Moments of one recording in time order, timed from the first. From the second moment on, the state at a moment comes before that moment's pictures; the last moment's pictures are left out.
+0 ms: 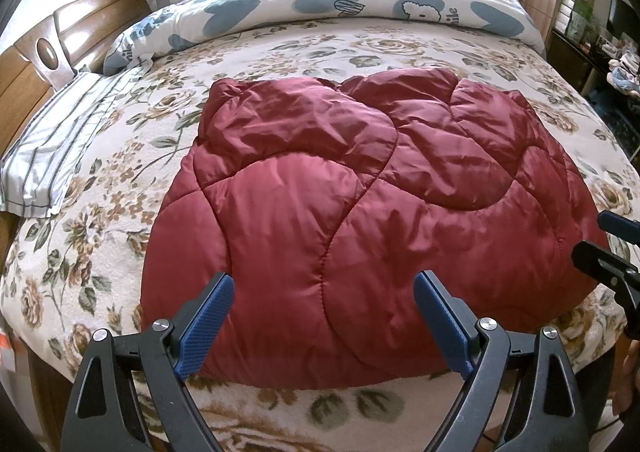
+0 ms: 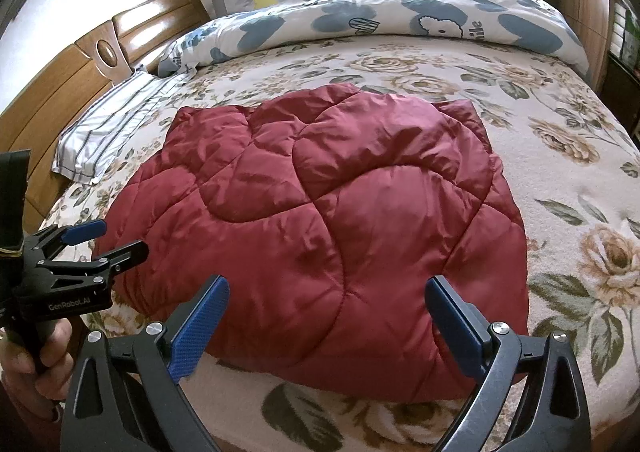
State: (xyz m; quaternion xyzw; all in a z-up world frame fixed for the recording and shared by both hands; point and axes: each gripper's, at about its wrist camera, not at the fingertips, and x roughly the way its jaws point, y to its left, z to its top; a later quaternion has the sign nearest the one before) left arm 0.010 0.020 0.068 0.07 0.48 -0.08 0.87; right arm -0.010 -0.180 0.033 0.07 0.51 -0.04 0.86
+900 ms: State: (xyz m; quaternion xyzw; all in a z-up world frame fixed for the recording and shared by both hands) left arm 0.010 0.025 0.074 0.04 0.47 -0.10 0.87; right arm -0.005 -0.180 0.037 0.06 0.50 -0.04 0.86
